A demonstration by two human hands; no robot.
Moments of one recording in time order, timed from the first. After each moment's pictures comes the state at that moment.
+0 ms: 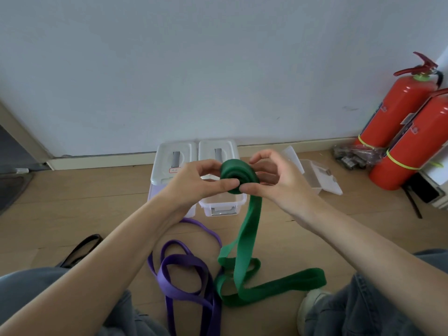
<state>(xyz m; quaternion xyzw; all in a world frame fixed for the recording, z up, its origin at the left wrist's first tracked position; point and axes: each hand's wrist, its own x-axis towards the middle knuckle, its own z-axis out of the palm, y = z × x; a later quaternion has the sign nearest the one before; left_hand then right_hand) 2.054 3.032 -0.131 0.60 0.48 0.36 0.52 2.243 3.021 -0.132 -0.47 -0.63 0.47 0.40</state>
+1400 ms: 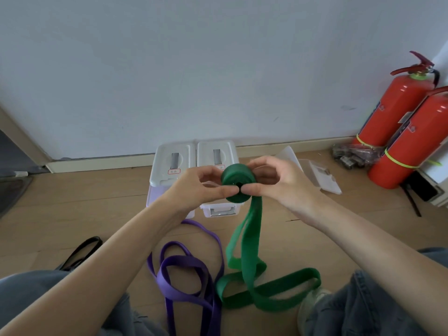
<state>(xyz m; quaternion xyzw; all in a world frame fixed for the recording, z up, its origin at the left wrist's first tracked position) 2.057 3.028 -0.133 0.60 0.49 0.33 0.54 2.251 3.023 -0.128 -0.49 -0.64 0.47 0.37</state>
